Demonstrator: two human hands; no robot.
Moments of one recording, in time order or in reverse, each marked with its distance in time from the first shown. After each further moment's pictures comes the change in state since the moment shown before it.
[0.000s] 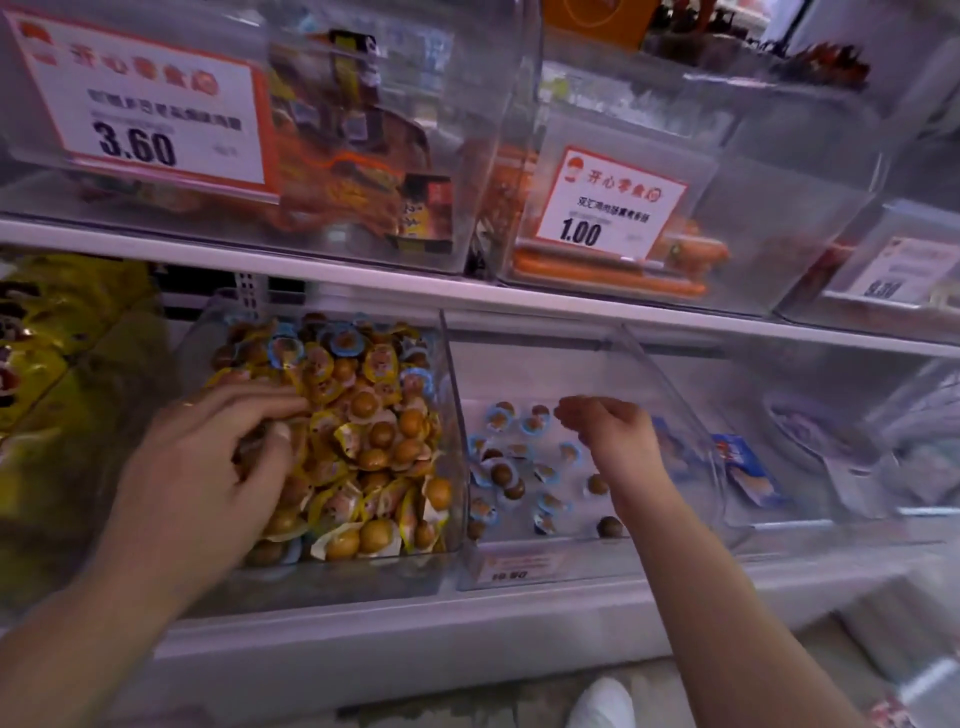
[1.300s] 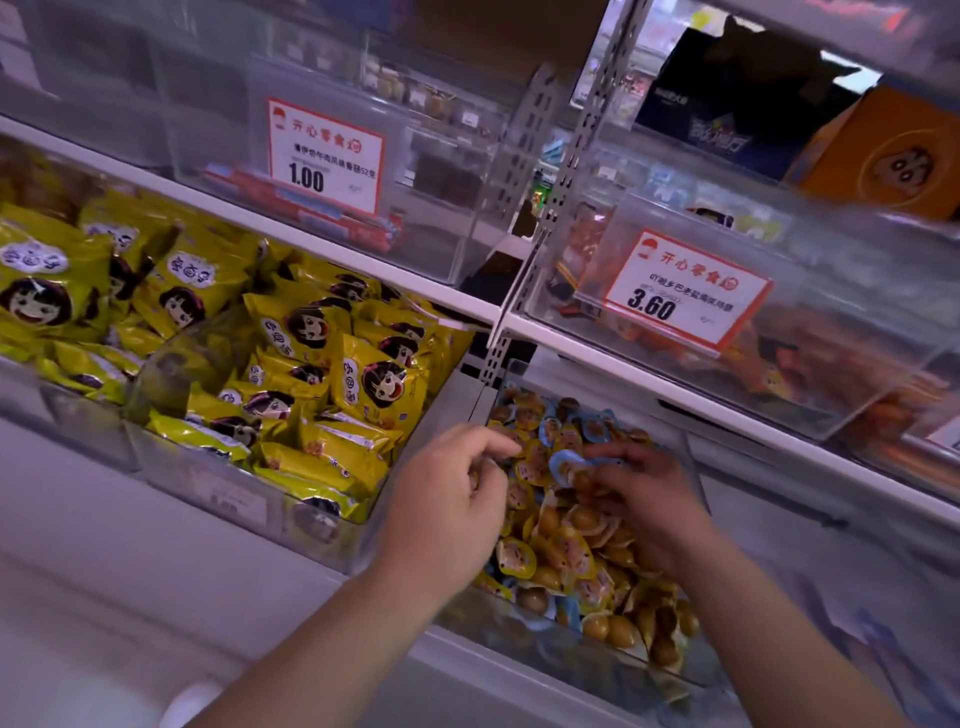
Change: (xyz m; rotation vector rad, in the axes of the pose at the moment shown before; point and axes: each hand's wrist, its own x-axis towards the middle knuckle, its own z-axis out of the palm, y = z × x) left_hand -0.021 -0.020 -0.056 -0.332 0.220 -0.309; right_hand -0.050 -0.079 0.179 0.025 -0.521 -0.025
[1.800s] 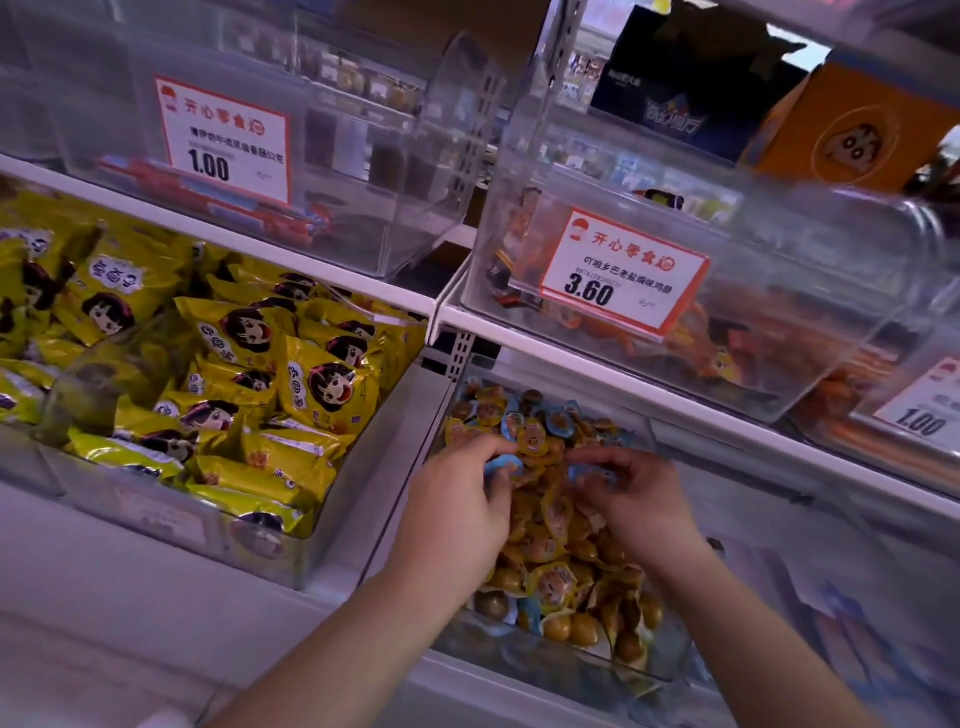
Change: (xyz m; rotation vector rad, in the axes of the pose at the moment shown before) left_hand 0.012 0.000 0.054 0.105 -0.077 -0.040; right_hand -0.020 0.001 -0.020 -0.340 0.089 -0.249
